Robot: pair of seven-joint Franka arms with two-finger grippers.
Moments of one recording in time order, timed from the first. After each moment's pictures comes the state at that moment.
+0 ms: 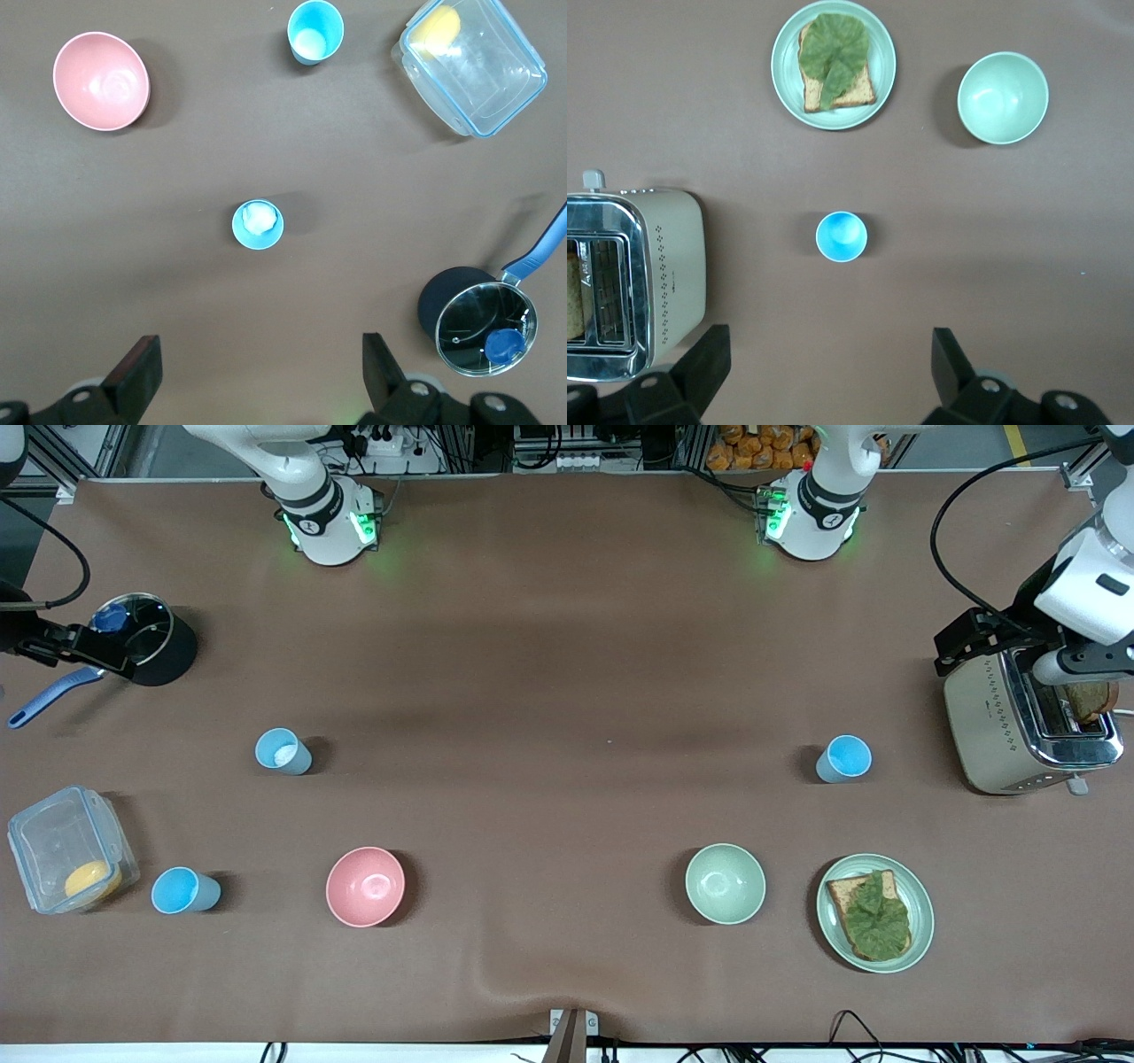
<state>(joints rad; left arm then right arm) -0.03 -0.01 -0.09 -1.63 0.02 1.64 -0.15 0.01 0.05 -0.06 -1.51 -0.02 1.48 0.13</state>
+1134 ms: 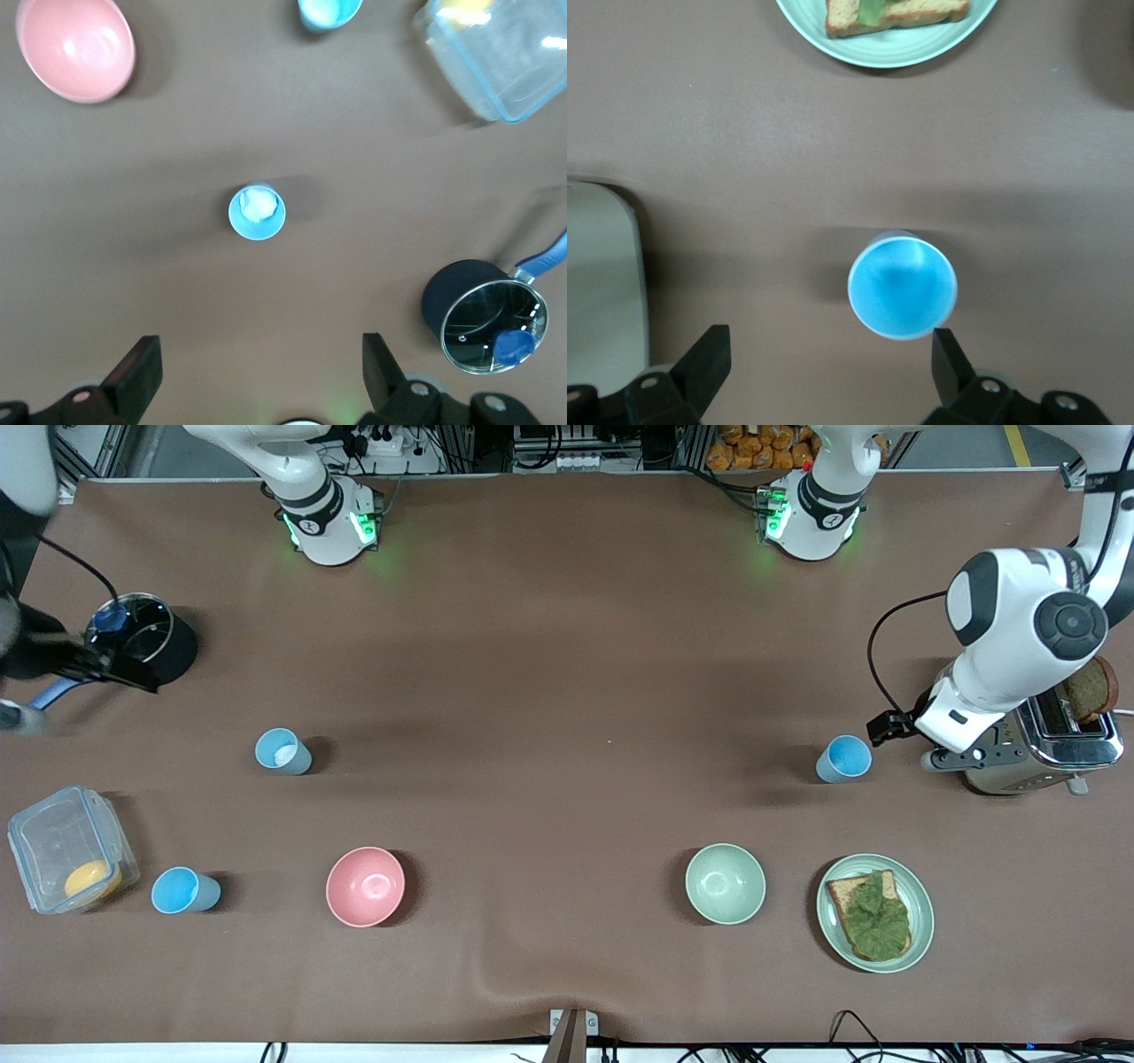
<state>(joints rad) 0.07 0.13 -0.08 -2.17 0.08 2.30 -0.12 0.02 0.16 -0.06 -1.52 -0.02 1.48 0.09</state>
